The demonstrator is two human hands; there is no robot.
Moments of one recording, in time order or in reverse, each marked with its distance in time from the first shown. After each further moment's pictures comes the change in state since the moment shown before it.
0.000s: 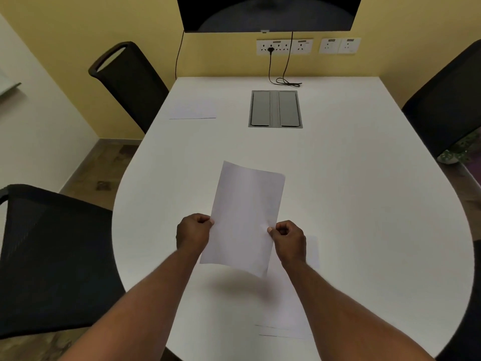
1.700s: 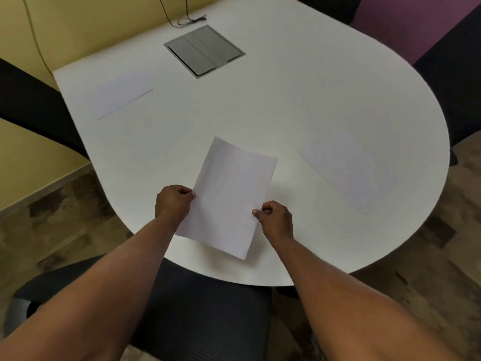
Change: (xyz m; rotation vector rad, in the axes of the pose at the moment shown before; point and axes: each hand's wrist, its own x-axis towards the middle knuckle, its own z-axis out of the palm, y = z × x) left_hand 0.295 -0.096 -0.180 0.407 -0.497 0.463; right_hand -0.151 -0.033 0.363 0.108 0.439 0.381
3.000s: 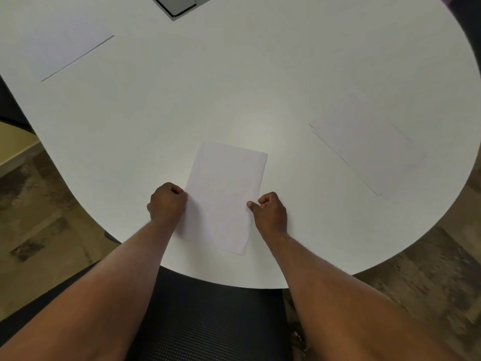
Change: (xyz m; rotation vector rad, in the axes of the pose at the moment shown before) left_hand 0.085 -0.064 0.064 0.208 -0.070 -0.099; right_hand 0.052 0.042 0.073 -0.127 0.049 0.183
